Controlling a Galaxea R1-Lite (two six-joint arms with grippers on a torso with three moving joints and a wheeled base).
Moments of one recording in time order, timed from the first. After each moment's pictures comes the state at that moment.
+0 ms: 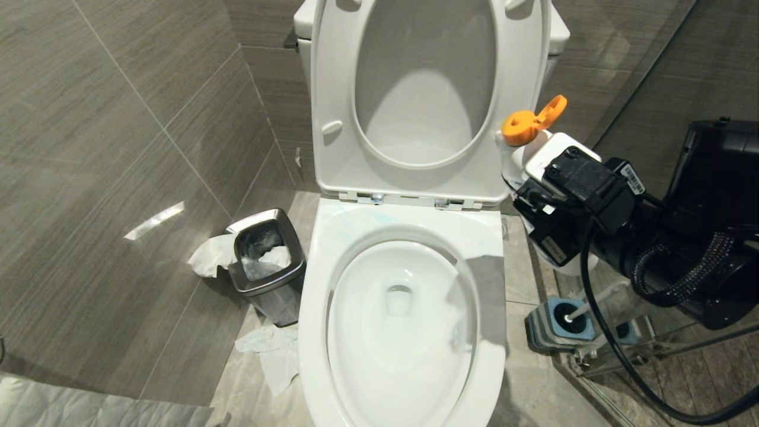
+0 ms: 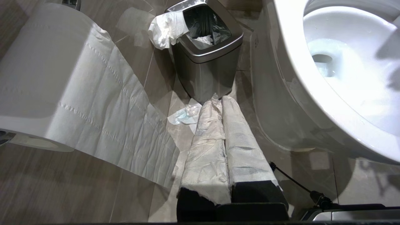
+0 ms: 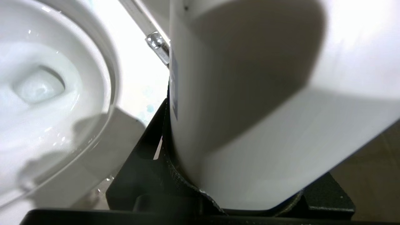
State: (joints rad) left arm 0.00 0.00 0.00 0.01 -0.01 0.02; right arm 0.65 1.52 -0.90 -0.56 -0.48 -0.77
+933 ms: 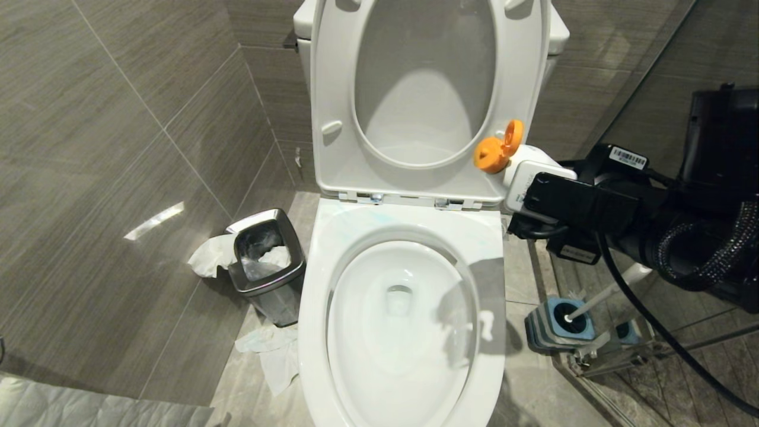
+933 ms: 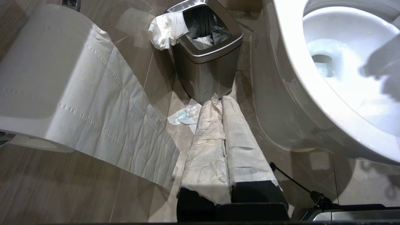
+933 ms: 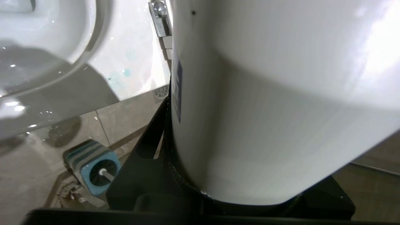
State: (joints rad) left arm 0.00 0.00 0.00 0.01 -0.01 0.02; right arm 0.67 1.49 -1.03 -0.28 -0.49 -1.13
